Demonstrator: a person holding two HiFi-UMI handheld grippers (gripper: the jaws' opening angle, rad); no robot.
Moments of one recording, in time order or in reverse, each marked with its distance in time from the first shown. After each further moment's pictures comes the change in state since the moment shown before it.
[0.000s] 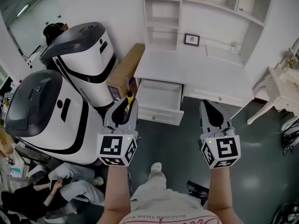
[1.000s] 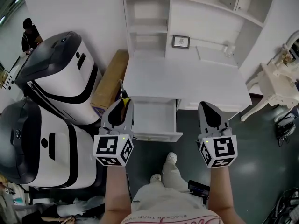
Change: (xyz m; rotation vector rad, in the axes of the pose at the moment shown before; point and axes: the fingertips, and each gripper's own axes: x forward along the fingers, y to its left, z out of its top) left arm 0.177 0.076 -0.041 -0.104 0.044 -0.113; right arm 0.150 -0.062 -0.039 -0.020 0.137 -0.135
